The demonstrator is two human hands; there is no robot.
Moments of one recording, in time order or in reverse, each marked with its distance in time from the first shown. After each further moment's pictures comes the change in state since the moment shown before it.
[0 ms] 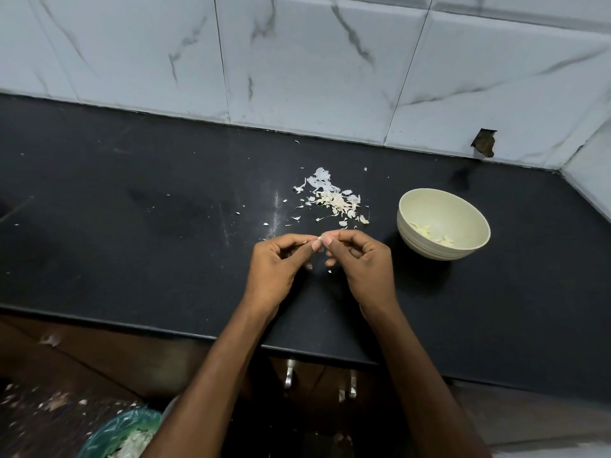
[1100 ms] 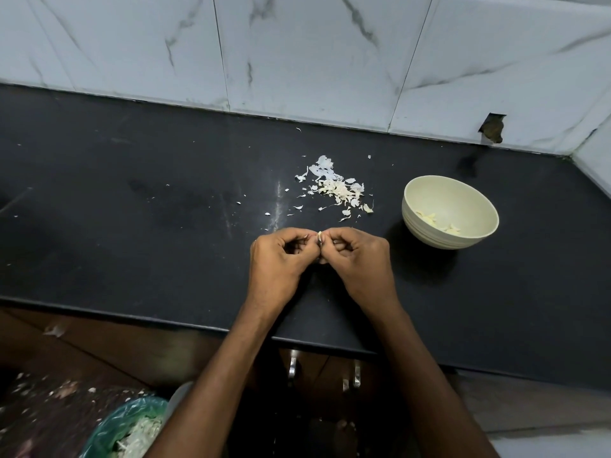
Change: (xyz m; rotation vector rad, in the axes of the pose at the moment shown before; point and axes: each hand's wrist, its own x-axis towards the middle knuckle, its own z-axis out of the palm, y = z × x) left_hand -0.008 0.000 0.001 0.270 0.081 0.095; right_hand -0.003 0.005 0.005 -0.464 0.000 -0.206
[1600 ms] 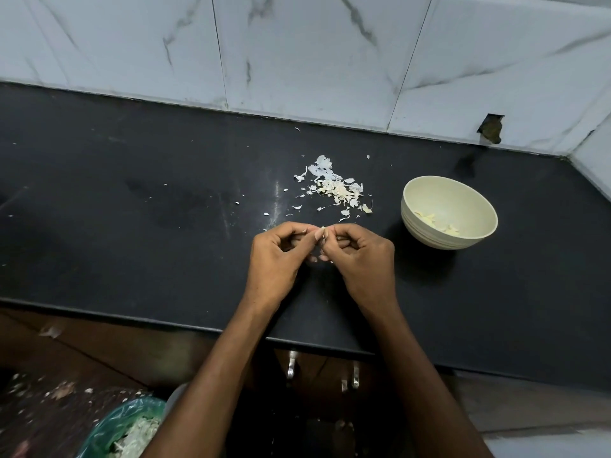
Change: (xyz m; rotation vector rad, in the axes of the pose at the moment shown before) left_hand 0.001 0.008 0.002 -0.249 -0.059 -0.029; right_hand -0.003 -0.007 0.000 0.123 0.078 0.092
